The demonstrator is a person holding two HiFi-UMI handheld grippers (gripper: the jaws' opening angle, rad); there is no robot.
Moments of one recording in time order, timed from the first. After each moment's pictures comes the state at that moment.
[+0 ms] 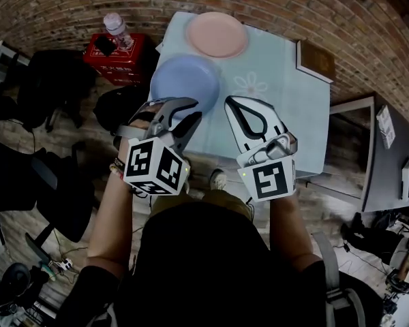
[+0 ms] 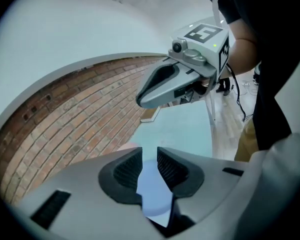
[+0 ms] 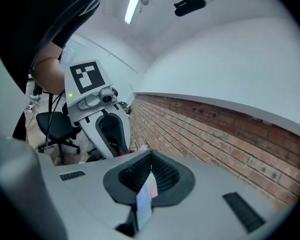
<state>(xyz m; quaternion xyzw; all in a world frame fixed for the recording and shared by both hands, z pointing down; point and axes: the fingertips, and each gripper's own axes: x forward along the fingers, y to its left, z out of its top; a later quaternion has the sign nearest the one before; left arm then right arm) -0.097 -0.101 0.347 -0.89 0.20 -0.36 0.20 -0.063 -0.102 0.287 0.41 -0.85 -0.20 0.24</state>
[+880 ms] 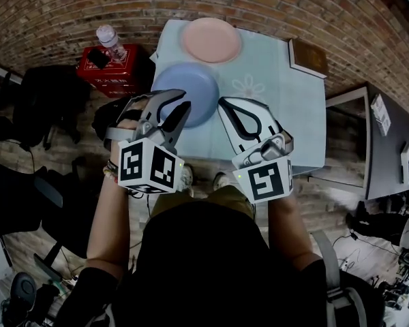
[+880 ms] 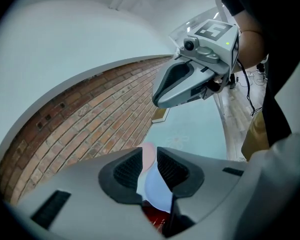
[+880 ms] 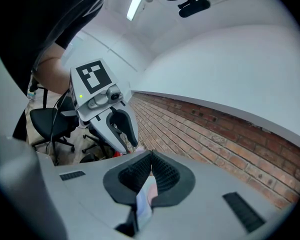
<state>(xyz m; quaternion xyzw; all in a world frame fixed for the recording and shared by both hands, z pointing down) -0.140 -0.140 0.318 -0.88 0.23 -0.34 0.24 -0.100 -0.115 0.273 0.44 -0.84 -0.22 0.24</state>
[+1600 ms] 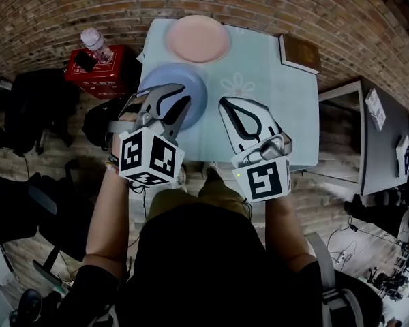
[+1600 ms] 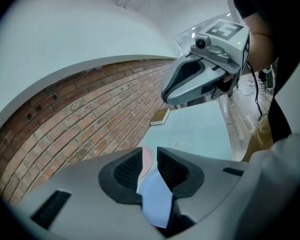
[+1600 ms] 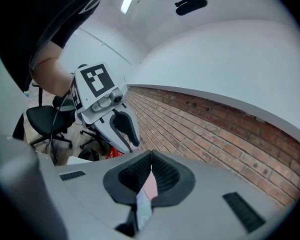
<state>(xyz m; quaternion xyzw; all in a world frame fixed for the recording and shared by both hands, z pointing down) -0.097 -0.172 0.336 -0.89 0.22 -0.33 0.21 -0.057 -0.133 0.287 0.46 -0.83 -0.19 0.25</state>
